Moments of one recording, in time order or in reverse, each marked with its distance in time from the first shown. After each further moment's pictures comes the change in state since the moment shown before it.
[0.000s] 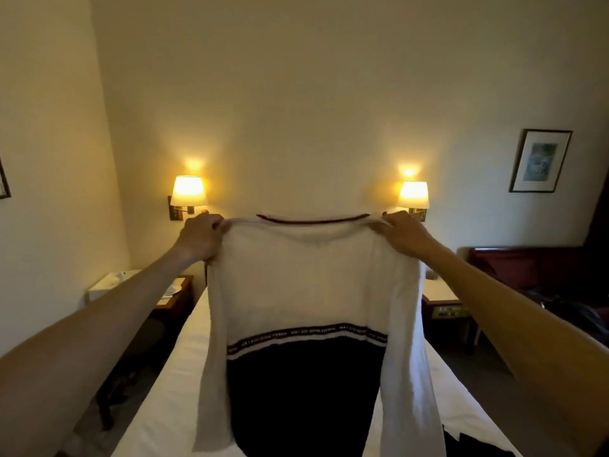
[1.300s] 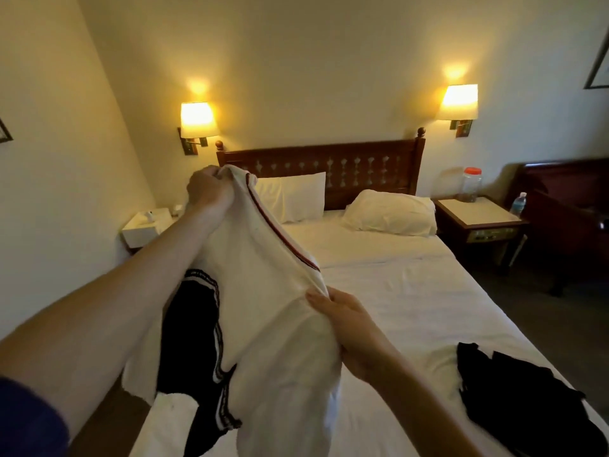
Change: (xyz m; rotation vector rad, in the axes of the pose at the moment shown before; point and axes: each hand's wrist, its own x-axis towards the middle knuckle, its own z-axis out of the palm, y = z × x) left_hand 0.023 -0.060 0.076 -0.320 0.265 -0.431; right_hand -0.171 -0.094 0.206 1.302 -0.474 0.509
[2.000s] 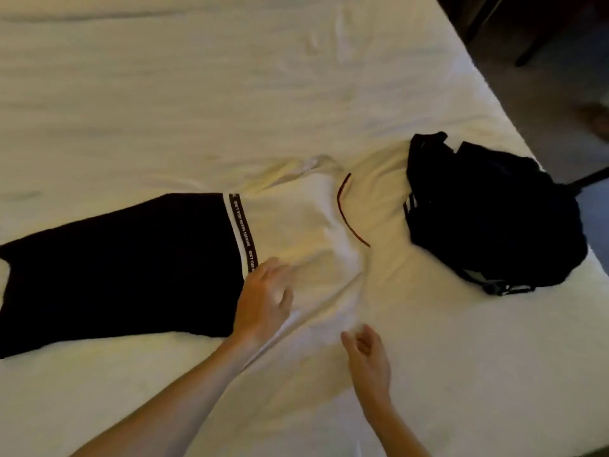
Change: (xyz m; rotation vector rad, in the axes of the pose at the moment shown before) left_hand -0.451 -0.465 0.434 0.333 -1.073 0.097; right_hand -0.024 0.556 -0.351 -0.203 0.944 0.744
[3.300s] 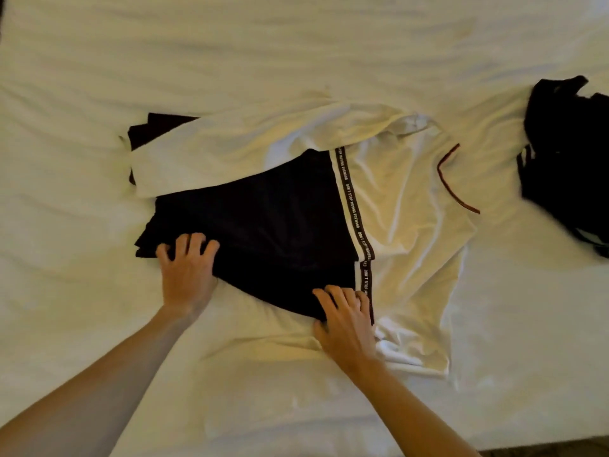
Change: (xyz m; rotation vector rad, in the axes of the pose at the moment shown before) left_hand -0.144 -0.244 -0.131 0.746 0.100 -0.197; right_hand -0.112 0.056 0.165 -1.072 -0.162 -1.077
